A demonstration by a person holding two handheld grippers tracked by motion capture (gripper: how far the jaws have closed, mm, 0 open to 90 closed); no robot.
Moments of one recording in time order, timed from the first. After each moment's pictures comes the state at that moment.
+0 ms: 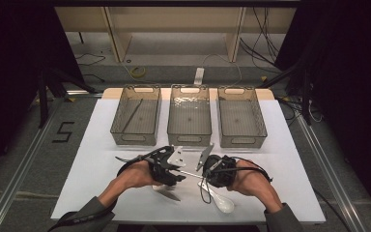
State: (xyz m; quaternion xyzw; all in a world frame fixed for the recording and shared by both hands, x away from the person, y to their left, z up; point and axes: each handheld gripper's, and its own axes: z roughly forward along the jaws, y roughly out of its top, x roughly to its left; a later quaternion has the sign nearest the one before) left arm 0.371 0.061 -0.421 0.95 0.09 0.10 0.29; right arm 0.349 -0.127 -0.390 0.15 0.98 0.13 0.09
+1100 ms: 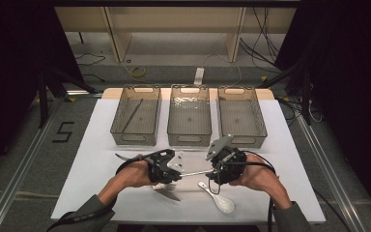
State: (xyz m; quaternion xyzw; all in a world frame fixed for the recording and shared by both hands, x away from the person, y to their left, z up) left arm 0.371 0.067 -0.422 0.96 0.05 0.08 0.26; right arm 0.356 -0.151 -0.370 0.17 0.95 0.22 0.11
